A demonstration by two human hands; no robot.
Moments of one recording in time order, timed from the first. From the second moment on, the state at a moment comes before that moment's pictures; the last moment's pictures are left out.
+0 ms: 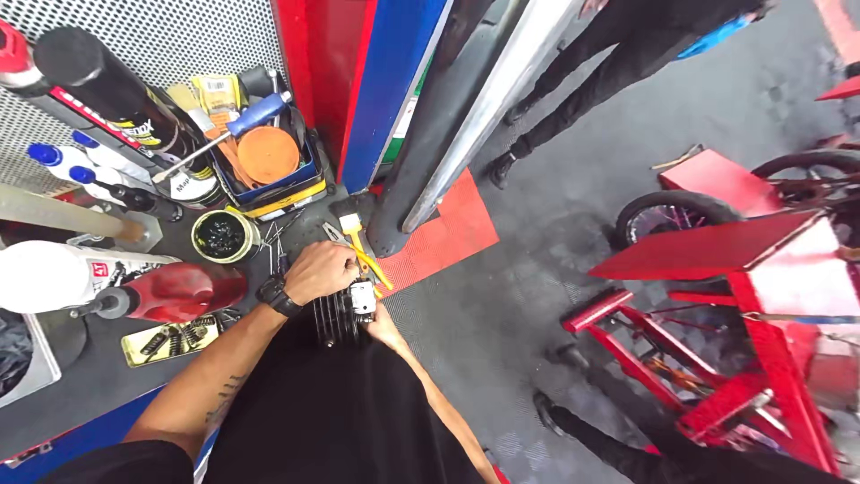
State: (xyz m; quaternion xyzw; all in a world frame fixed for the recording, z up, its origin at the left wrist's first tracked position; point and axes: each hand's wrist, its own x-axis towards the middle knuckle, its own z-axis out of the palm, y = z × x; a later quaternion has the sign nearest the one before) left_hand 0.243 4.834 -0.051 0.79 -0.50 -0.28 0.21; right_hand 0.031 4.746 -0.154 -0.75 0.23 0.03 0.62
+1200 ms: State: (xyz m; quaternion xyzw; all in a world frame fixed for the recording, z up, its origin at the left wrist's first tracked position) left_hand 0.239 4.832 -0.050 0.80 -0.48 -0.28 0.22; right_hand 0.025 4.739 -0.144 -0.62 0.32 -0.07 0.71
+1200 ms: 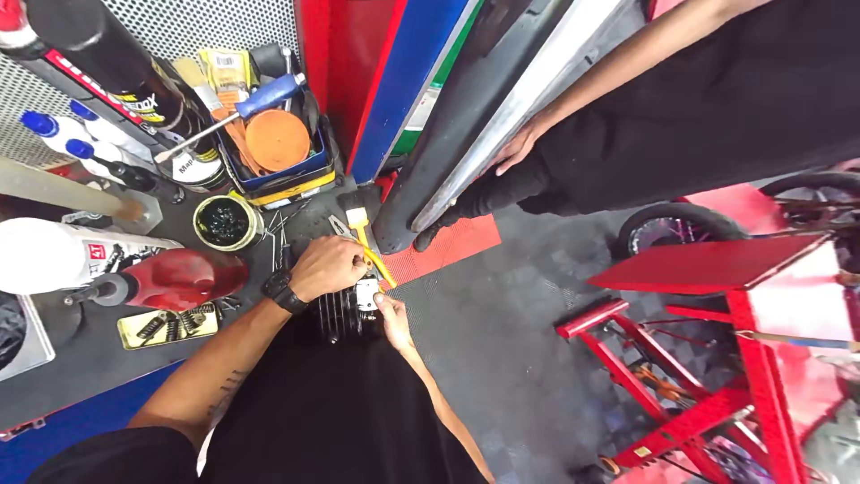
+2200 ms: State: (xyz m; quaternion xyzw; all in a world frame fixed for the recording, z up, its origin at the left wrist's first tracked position) left_hand 0.240 4.835 -0.050 0.80 -0.47 -0.29 0.24; right_hand 0.027 4.731 -0.136 -0.44 0.35 0.00 0.82
